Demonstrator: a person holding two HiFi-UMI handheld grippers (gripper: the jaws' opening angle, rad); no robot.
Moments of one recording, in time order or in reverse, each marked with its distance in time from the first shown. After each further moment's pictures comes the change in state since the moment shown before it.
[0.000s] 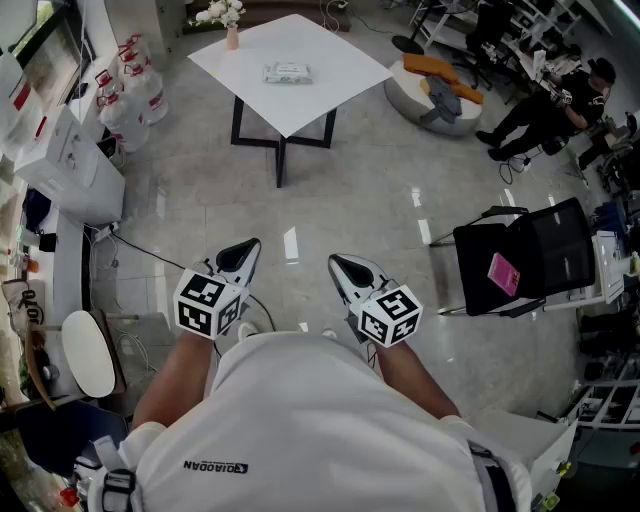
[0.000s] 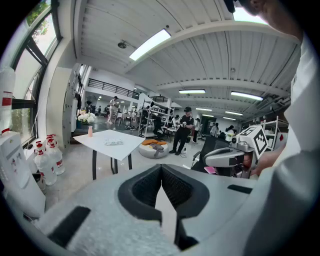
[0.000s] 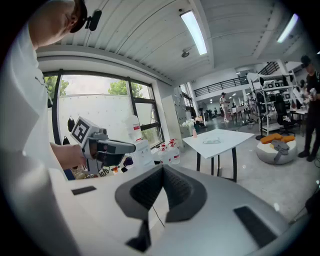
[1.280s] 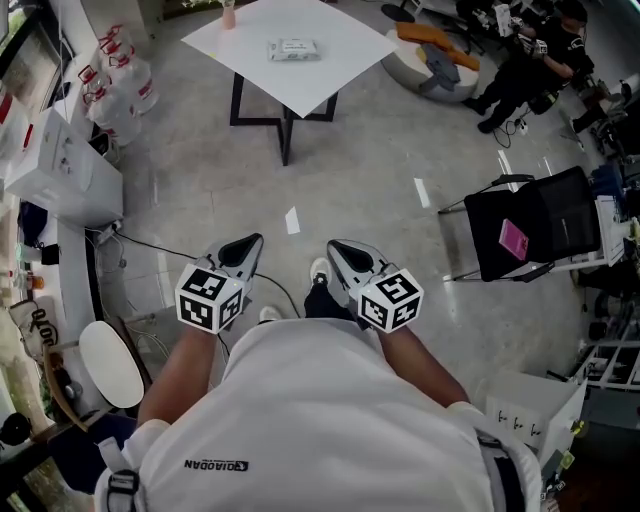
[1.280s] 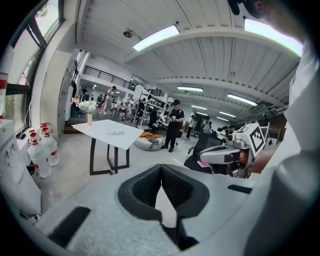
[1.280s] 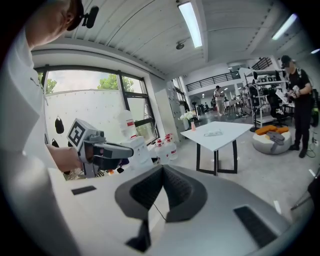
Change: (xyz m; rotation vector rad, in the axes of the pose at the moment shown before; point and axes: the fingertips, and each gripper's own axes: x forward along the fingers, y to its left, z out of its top) left arm -0.033 0.082 -0.028 -0.054 0.073 -0.097; right arm 0.086 0.051 -0.002 0.065 0.056 -0.070
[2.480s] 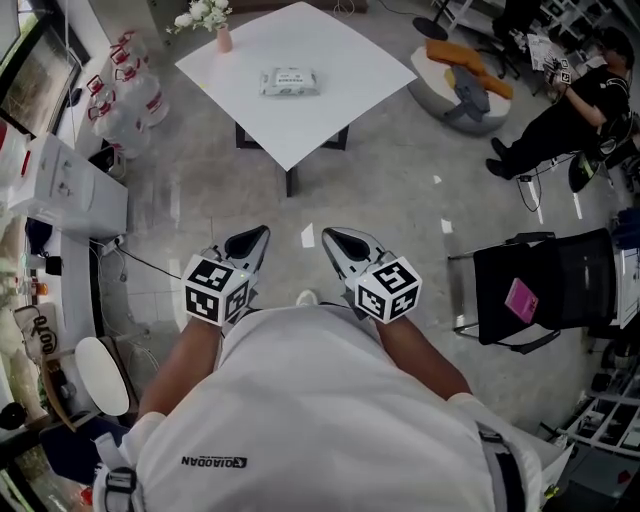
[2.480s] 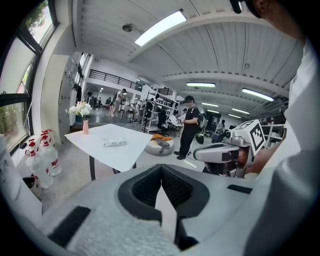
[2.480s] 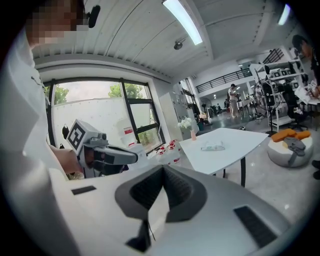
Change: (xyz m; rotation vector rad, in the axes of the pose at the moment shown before) left arm 0.210 0.058 0.116 0.005 0.009 0.116; right arm 0.095 -0.209 0.107 -0.035 -0.038 0.161
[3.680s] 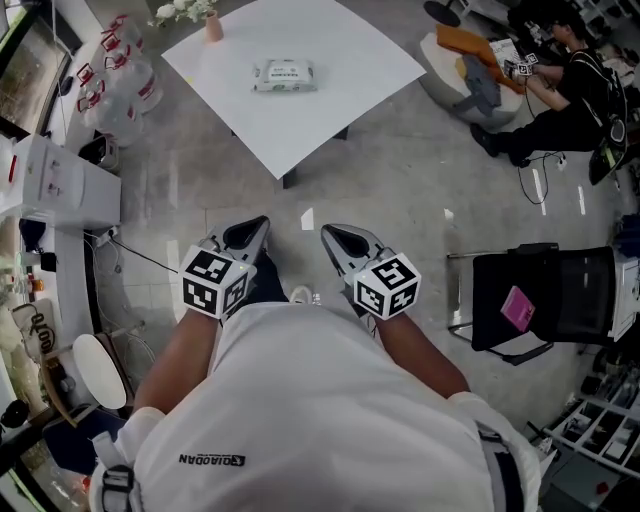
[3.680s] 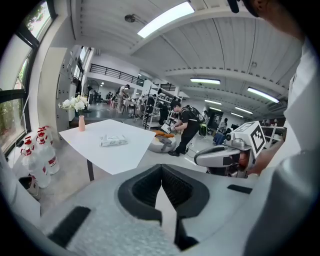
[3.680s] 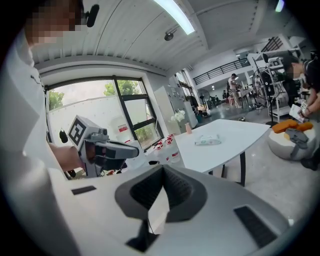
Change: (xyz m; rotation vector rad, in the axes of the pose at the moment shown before) left arm 0.082 0.038 0.026 -0.031 0.053 0.006; right arm 0.041 -0.082 0.003 0.064 0.077 0.020
